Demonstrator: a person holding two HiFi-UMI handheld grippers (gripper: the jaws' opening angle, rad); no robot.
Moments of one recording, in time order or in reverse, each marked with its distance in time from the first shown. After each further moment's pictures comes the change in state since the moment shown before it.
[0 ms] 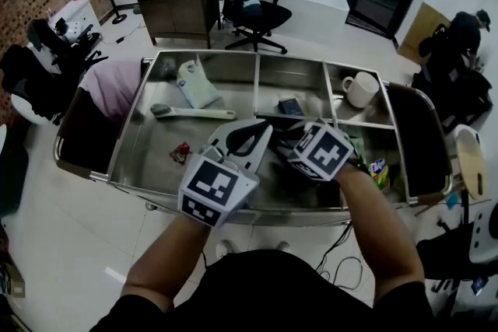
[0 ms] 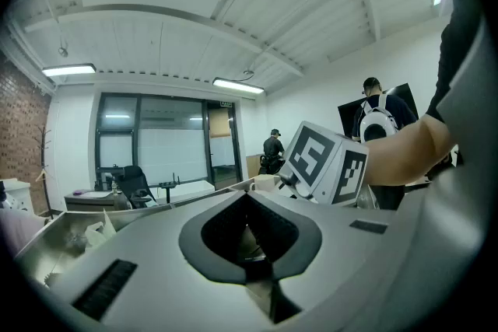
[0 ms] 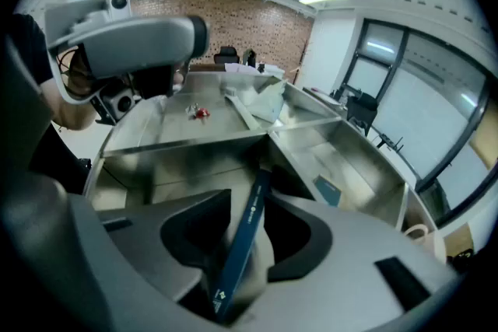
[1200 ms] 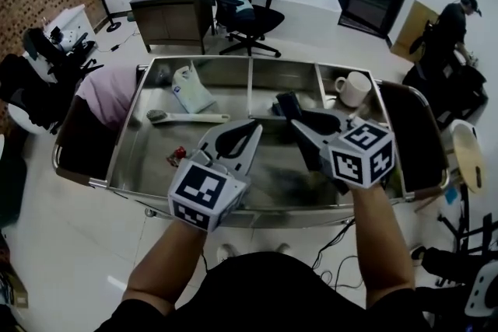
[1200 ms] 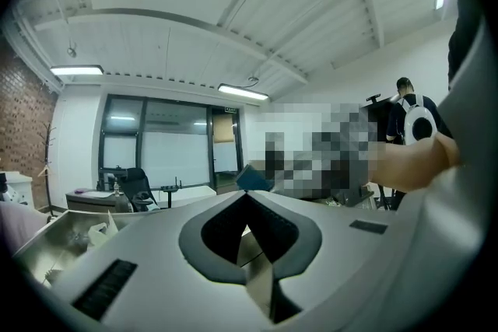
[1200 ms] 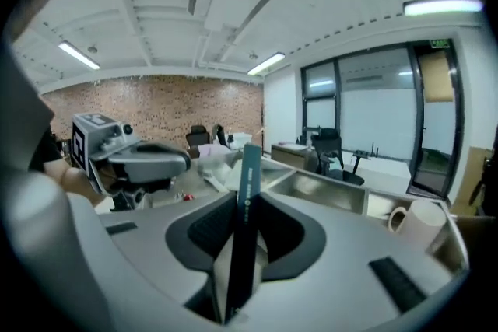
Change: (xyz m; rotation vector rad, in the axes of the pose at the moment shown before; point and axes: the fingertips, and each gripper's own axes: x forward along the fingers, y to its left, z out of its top) left arm -0.011 0.004 0.014 -0.031 -0.050 0.014; right arm -0.107 -0.033 0.040 0.337 -0.557 -0.082
